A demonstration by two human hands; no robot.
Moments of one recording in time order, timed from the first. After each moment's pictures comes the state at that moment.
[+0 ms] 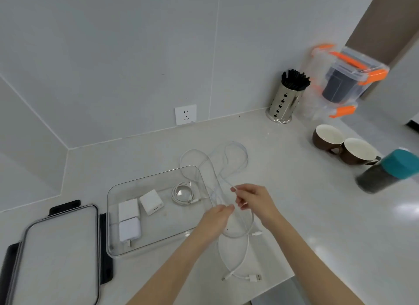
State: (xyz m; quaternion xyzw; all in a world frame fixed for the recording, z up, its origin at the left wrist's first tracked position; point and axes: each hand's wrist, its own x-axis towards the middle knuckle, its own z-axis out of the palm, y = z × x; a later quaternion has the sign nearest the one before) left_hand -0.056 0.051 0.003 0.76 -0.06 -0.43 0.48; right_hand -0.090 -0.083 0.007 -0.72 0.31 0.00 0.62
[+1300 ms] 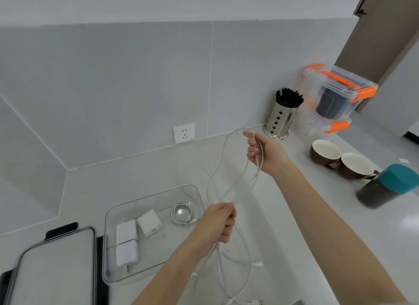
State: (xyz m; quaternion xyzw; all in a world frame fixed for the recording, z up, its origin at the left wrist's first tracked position) left_hand -0.043 0.048 0.064 0.62 -0.05 -0.47 0.63; right_hand 0.008 -0.157 0.093 -0.38 0.24 -0.05 0.89
